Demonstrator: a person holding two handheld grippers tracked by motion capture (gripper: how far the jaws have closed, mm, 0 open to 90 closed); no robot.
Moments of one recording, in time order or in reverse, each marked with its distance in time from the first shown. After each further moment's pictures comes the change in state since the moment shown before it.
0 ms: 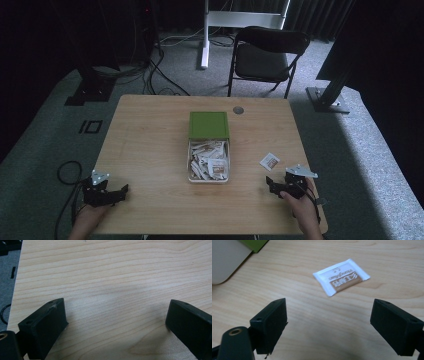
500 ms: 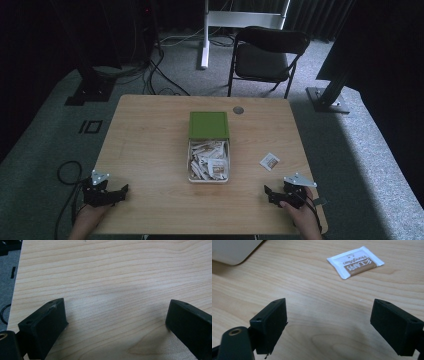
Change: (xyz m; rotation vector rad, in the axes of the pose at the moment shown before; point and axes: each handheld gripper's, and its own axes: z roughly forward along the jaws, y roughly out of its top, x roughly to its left) left arm 0.000 0.000 0.000 0.000 0.000 0.000; right arm 0.011 -0.020 -0.010 0.009 0.035 -0.041
